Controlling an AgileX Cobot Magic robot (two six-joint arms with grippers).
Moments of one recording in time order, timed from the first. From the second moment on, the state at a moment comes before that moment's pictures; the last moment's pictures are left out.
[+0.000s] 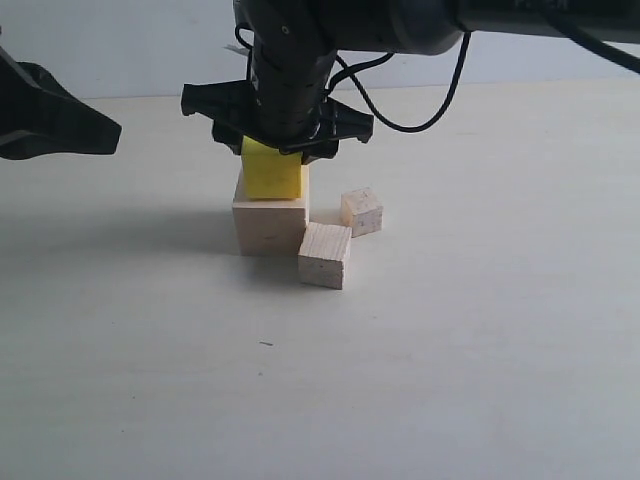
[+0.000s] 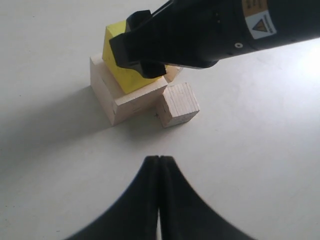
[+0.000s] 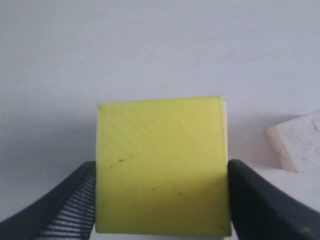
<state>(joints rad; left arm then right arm) -0.31 1.19 -0.93 -0.61 0.76 0.54 0.77 2.08 -1.70 -0.28 0.80 0.99</state>
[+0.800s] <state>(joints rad) -0.31 1.19 -0.93 -0.61 0.78 0.54 0.77 2.08 -1.70 -0.25 0.80 0.99</state>
